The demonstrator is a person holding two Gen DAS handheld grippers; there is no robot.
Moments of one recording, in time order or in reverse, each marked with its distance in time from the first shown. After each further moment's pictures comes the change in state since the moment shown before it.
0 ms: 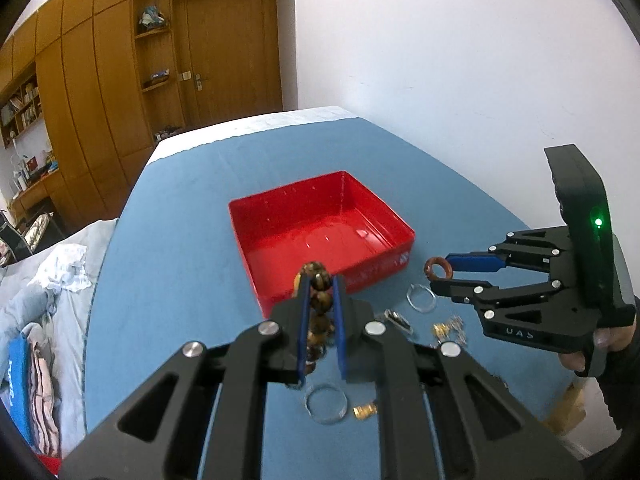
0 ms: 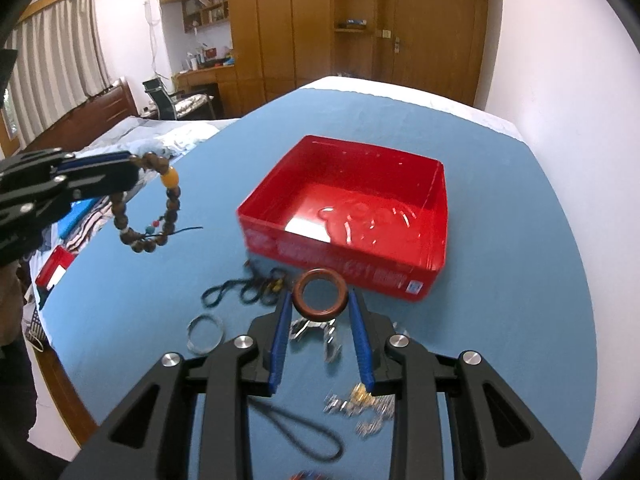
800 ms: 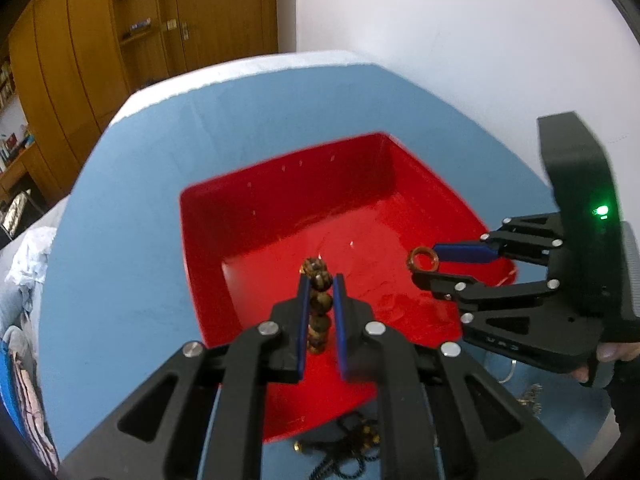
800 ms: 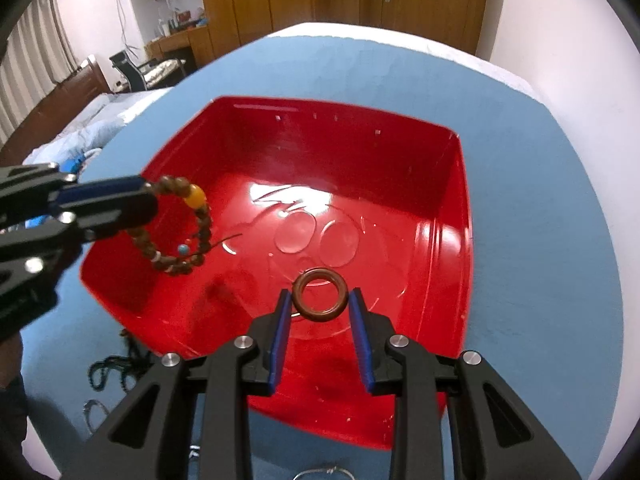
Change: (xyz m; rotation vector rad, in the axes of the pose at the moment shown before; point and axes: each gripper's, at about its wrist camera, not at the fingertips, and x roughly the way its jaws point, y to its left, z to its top) left arm 0.207 0.039 0.046 -0.023 0.203 -0.037; right arm 0.177 -0.075 0.062 0.037 0.189 -0.014
